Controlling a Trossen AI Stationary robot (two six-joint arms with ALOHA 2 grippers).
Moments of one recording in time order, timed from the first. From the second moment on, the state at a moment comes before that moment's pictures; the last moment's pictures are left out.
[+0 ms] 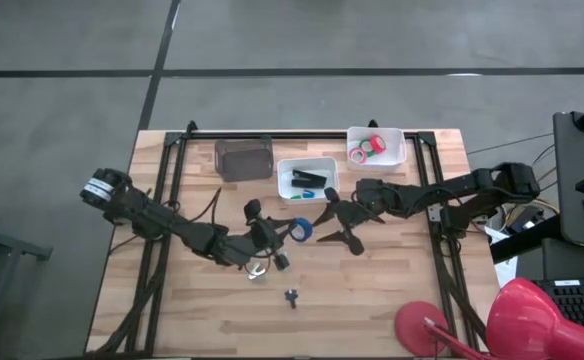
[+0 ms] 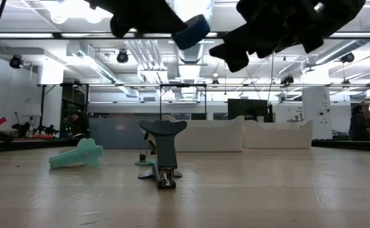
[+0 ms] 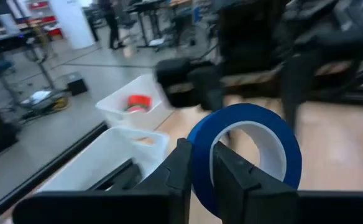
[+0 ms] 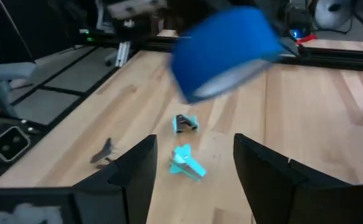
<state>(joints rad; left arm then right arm) -0.38 1.52 0.90 0.39 -0.89 -0.10 -0.03 1.40 0.66 0.41 -0.38 -0.03</state>
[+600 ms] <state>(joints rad) -0.37 1.56 0.90 0.42 -0.88 -0.10 0.02 1.57 0.75 0.58 -0.40 -0.02</state>
